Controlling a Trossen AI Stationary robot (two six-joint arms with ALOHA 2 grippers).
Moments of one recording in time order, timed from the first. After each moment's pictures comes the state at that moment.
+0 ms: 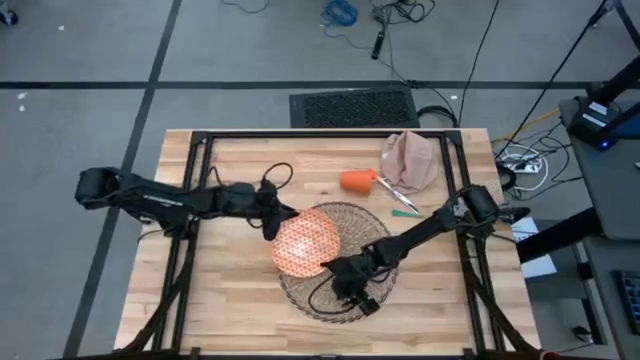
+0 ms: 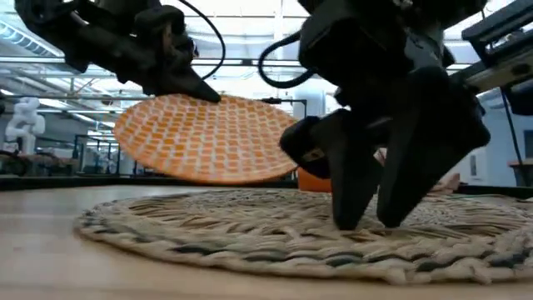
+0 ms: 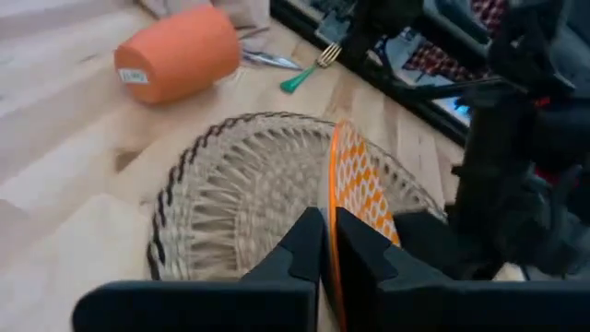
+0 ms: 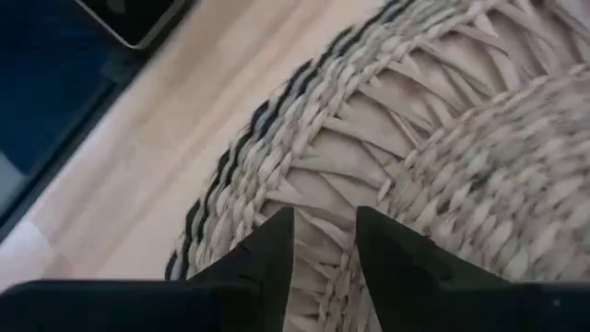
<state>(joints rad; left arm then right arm) 0.06 1.21 0.44 0.39 0.05 -0.54 0.36 2.02 1.11 -0.03 -0.38 -0.07</state>
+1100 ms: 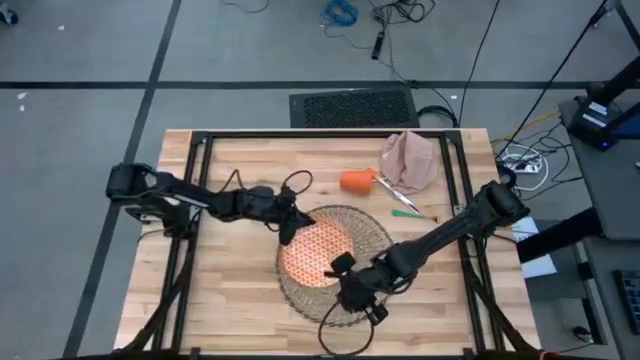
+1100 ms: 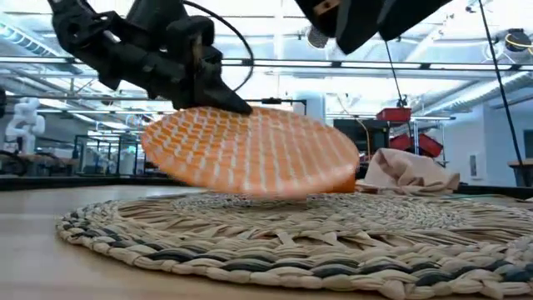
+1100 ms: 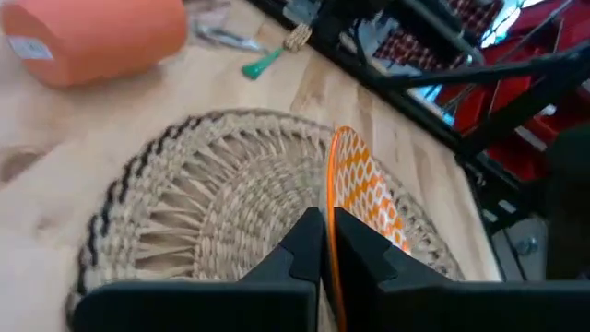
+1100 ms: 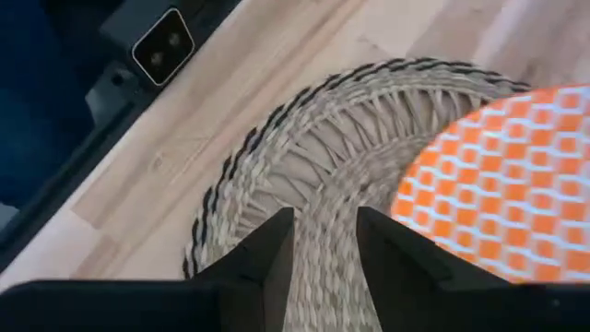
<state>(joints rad) 0.05 1.52 0.56 0.60 0.16 -0.57 0.48 1.81 1.39 -0.58 0.00 -0.11</state>
